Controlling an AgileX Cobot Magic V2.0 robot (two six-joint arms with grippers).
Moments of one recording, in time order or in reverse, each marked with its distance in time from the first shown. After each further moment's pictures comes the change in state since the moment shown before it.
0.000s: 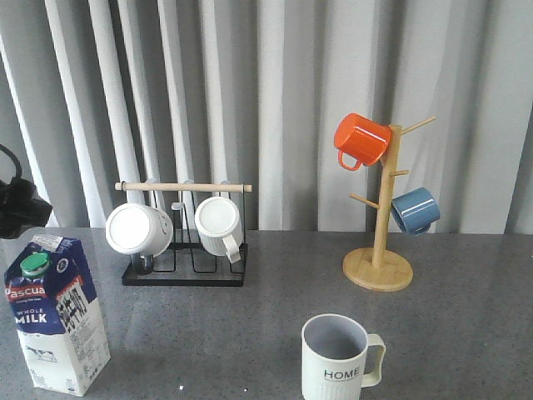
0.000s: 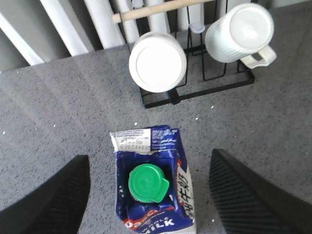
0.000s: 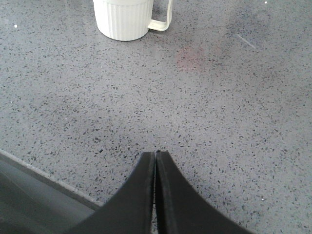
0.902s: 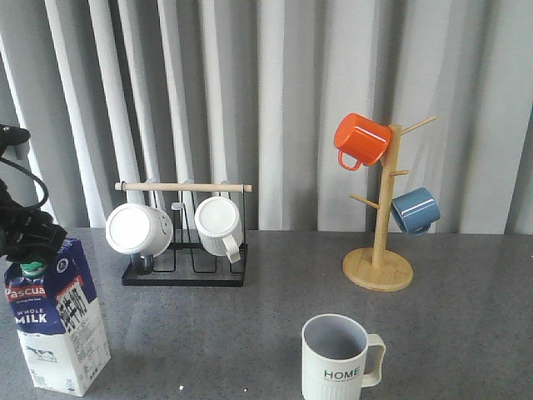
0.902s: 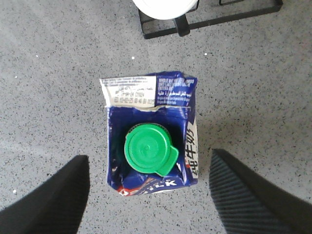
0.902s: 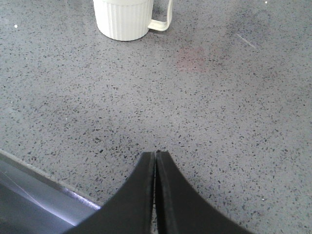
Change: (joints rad) left arm 0.000 0.168 -0.145 0.032 0.264 -0.051; right arm 0.000 0.000 0.000 0.001 0.000 0.000
